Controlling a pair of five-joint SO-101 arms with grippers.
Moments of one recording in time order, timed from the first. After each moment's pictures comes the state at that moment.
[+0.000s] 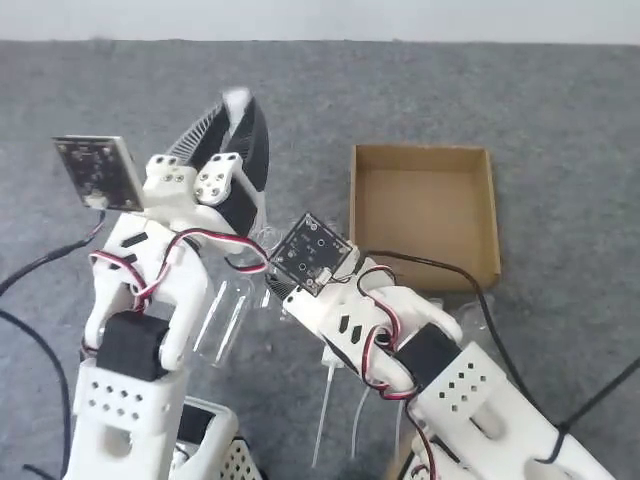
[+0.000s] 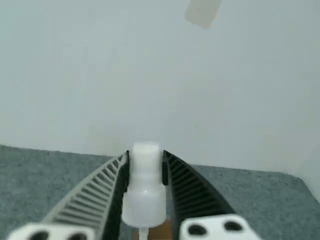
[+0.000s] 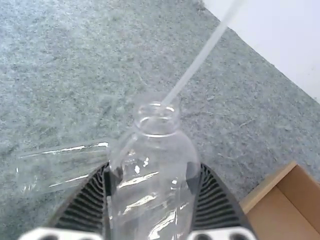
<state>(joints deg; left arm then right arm) 9.5 -58.6 40.9 36.8 23.3 -47.0 -52.9 56.3 37.5 12.8</state>
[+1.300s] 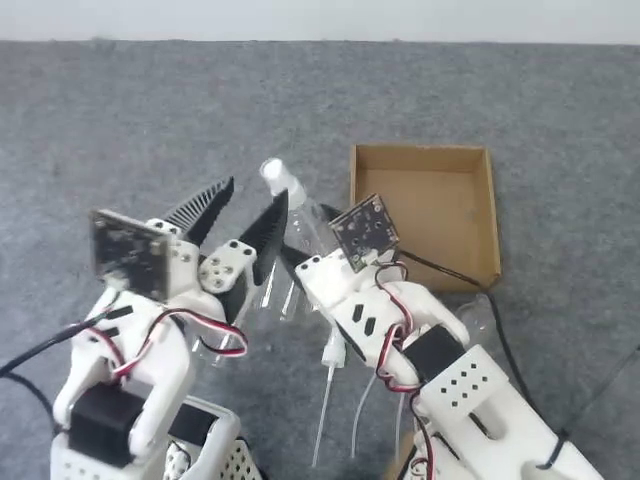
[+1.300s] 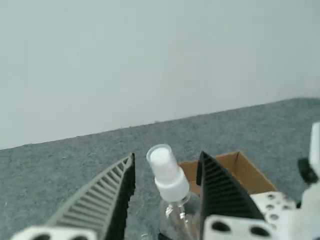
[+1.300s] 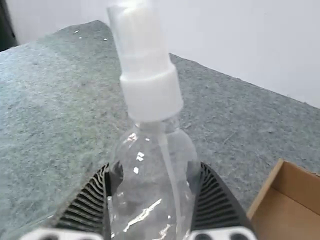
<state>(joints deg) 13.3 -75.9 42.8 60.0 6.3 -40.7 -54.5 65.0 17.8 -1.5</state>
